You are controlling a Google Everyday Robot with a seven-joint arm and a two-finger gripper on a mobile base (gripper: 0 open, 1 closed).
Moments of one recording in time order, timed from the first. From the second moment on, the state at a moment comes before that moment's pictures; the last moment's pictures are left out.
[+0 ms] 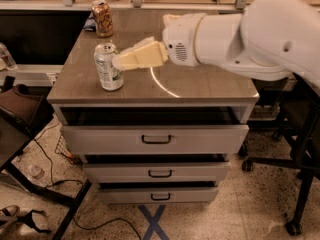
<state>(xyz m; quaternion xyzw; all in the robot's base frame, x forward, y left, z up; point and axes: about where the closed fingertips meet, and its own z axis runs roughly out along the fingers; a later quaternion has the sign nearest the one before) 0.570 0.030 1.003 -0.41 0.68 0.26 0.56</state>
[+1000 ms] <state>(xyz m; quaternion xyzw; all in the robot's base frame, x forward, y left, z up) 0.644 0.116 0.919 -0.32 0.67 0.29 0.60</state>
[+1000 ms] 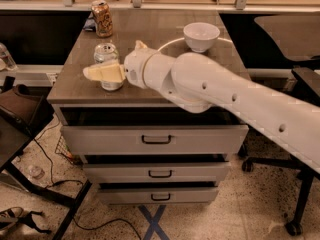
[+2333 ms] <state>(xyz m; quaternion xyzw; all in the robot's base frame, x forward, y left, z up) 0.645 0.143 0.911 -0.30 0.66 0.31 0.61</state>
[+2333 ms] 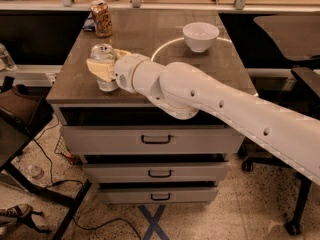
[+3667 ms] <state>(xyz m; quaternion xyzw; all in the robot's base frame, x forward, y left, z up) 0.678 0.195 1.038 -0.24 0.67 0.36 0.60</state>
